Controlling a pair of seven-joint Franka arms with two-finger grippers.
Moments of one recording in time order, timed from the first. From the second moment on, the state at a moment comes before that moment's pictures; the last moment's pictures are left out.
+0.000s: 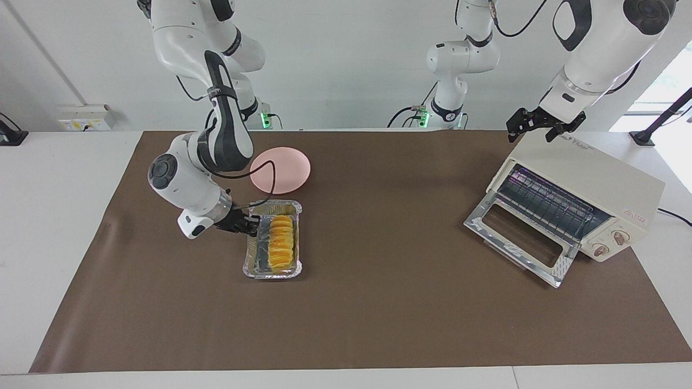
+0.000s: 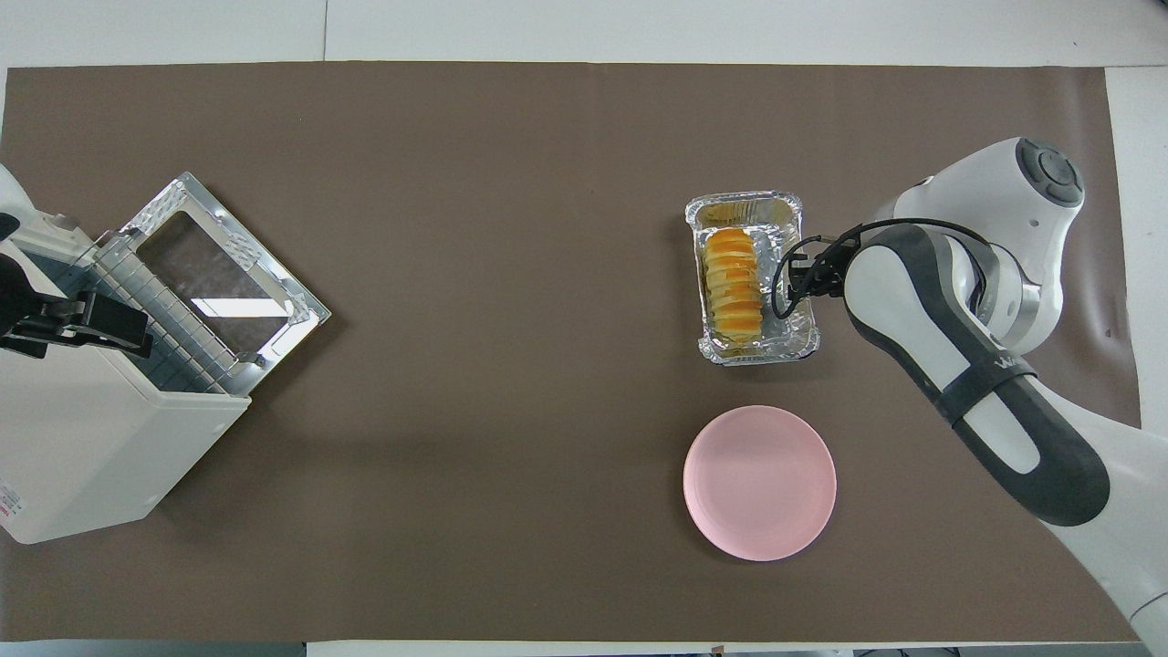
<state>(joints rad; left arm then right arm) -0.01 -0.05 -0.05 -1.67 0.01 1.44 0.02 -0.02 0.33 0.12 -1.92 0.31 2.15 0.03</state>
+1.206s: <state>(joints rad) -0.01 -0.05 -0.05 -1.67 0.01 1.44 0.02 0.13 0.29 0.12 -1.82 0.16 2.19 0.24</state>
